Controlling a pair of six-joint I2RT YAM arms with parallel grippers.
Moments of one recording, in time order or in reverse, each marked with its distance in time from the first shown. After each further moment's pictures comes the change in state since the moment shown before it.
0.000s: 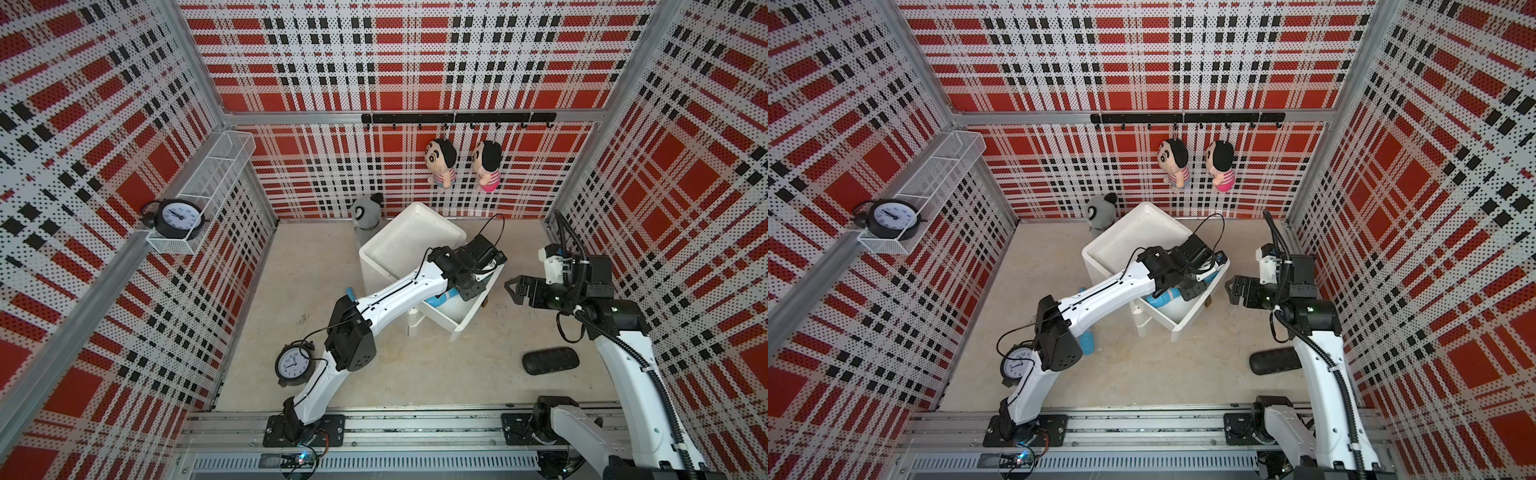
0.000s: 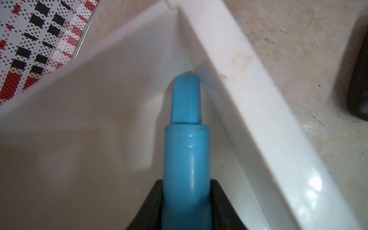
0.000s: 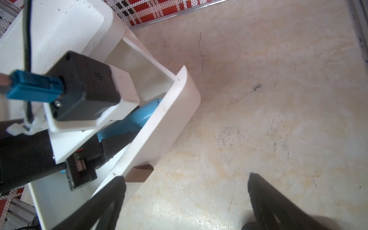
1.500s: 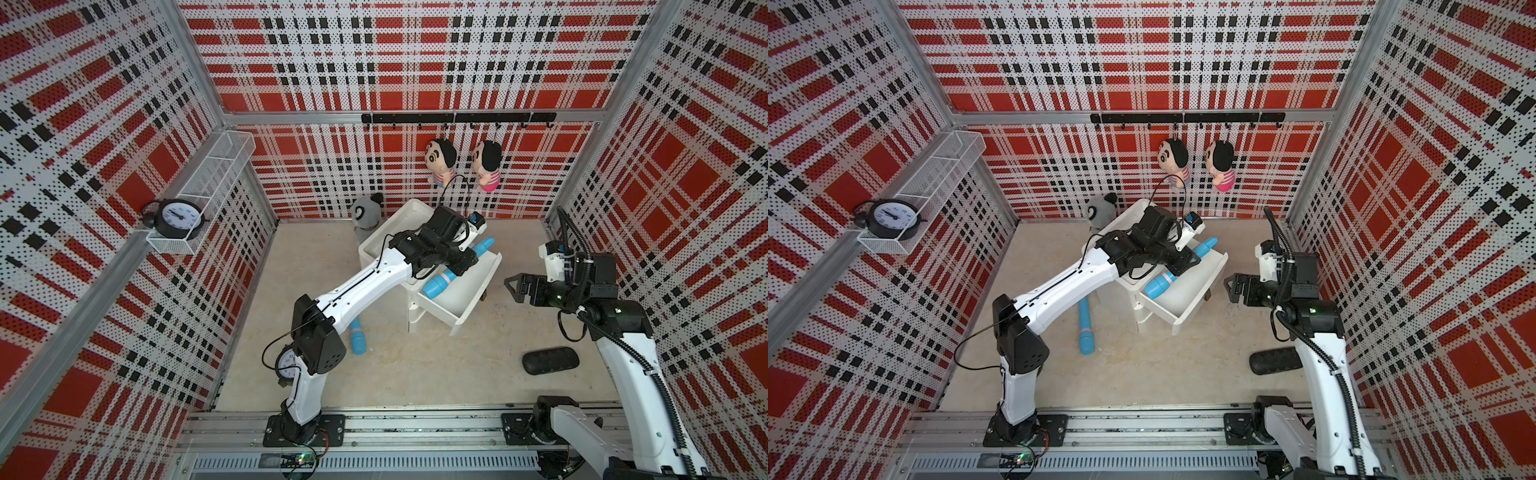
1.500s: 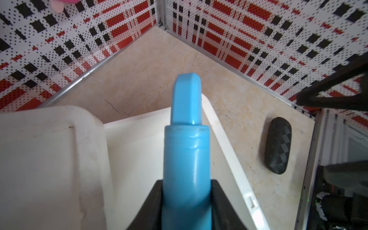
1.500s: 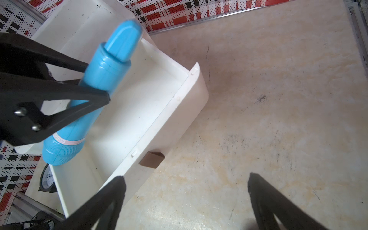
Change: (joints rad) left arm 0.163 -0.261 -0.228 0.320 0.368 -0.222; right arm 0.000 -0.009 0.024 0.011 -0.029 -0.022
